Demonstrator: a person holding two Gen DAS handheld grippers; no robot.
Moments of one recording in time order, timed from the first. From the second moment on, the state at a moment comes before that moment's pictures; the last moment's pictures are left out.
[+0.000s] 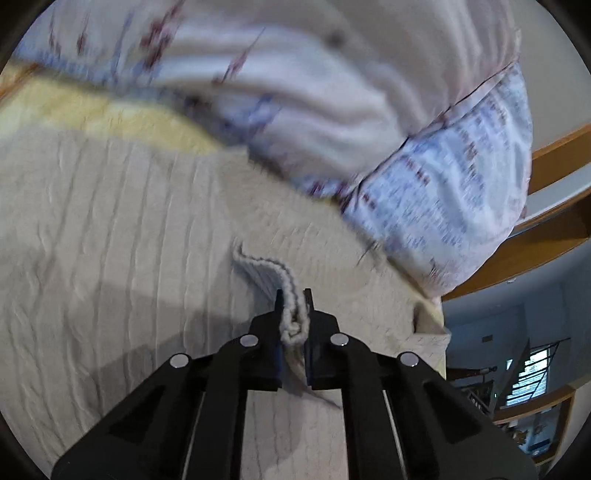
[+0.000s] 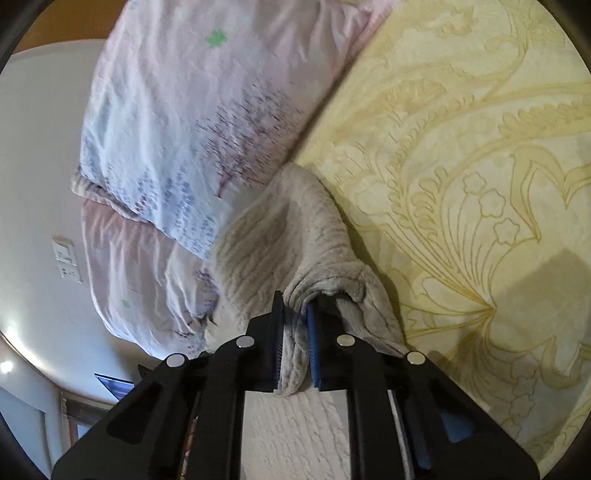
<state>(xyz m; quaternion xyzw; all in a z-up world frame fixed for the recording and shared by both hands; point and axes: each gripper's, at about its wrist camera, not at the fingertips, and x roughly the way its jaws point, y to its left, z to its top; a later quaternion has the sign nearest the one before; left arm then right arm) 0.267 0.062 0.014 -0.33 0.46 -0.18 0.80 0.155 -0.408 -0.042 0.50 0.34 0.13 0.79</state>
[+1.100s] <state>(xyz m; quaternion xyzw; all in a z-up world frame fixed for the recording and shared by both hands) 0.226 0.120 -0.006 -0.30 0.46 -0.09 0.83 0.138 -0.380 -0.054 0.50 0.31 0.01 0.81</state>
